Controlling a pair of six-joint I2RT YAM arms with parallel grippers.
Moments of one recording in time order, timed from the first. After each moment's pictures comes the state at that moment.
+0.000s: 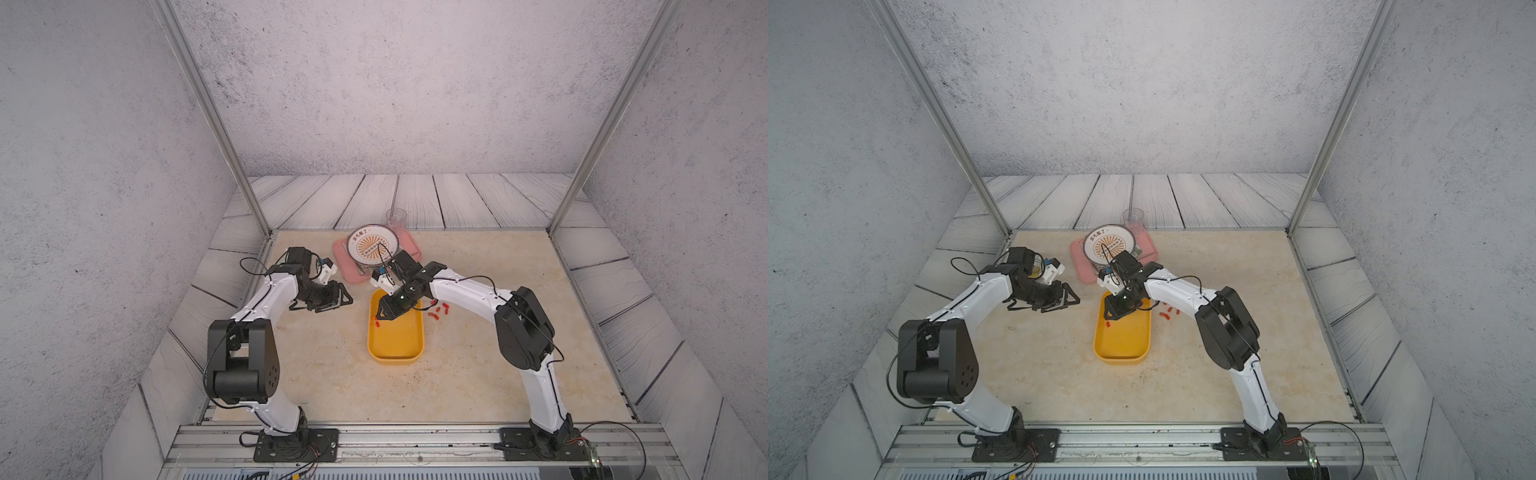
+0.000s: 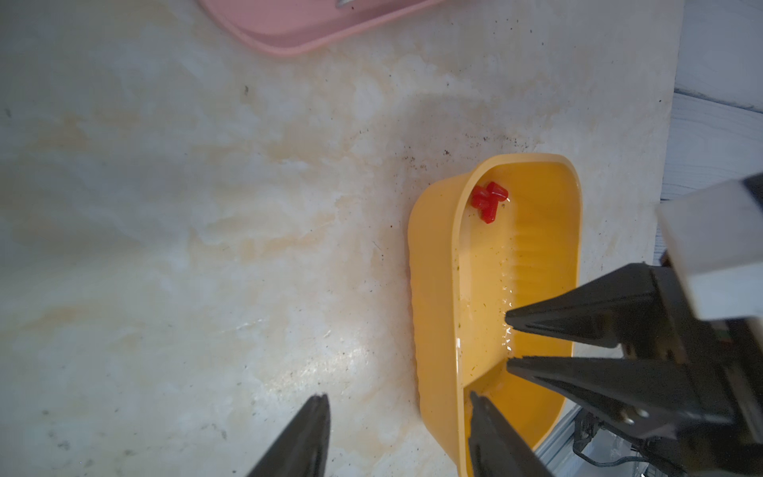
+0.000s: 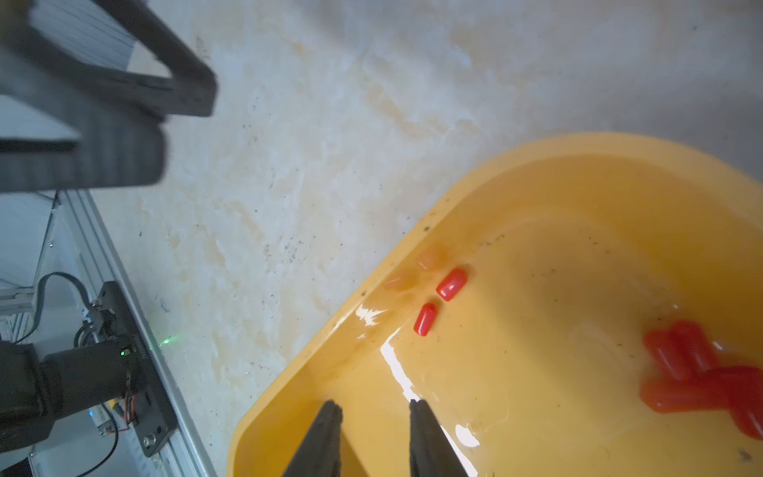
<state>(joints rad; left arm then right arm) -0.03 1.64 1.18 -0.81 0.61 -0.06 0.78 2.15 1.74 -0.72 -0.45 0.17</state>
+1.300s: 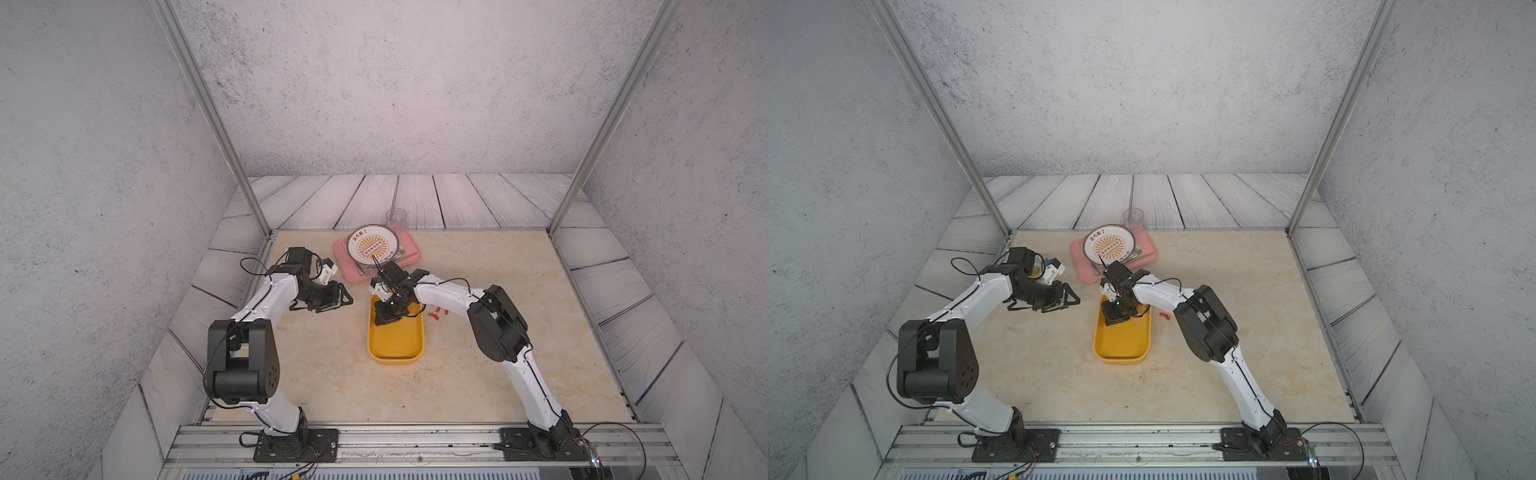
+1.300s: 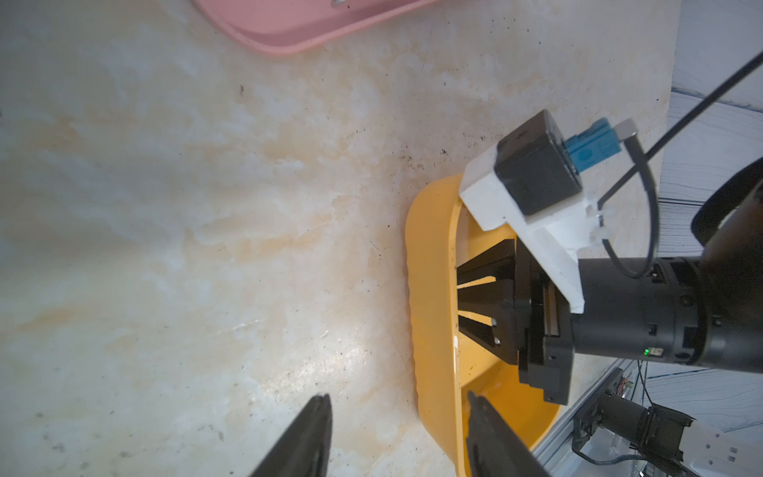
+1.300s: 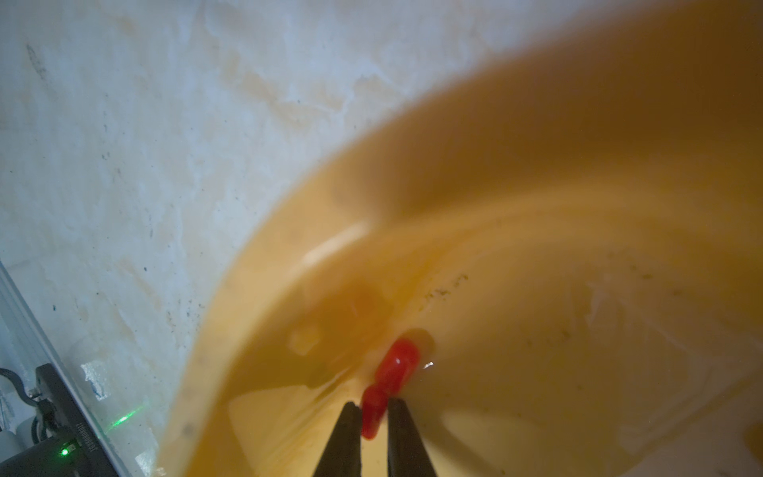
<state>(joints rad) -0.03 1.64 1.18 -0.81 0.61 -0.06 0.81 2.33 1.85 -0.71 -0.41 0.32</state>
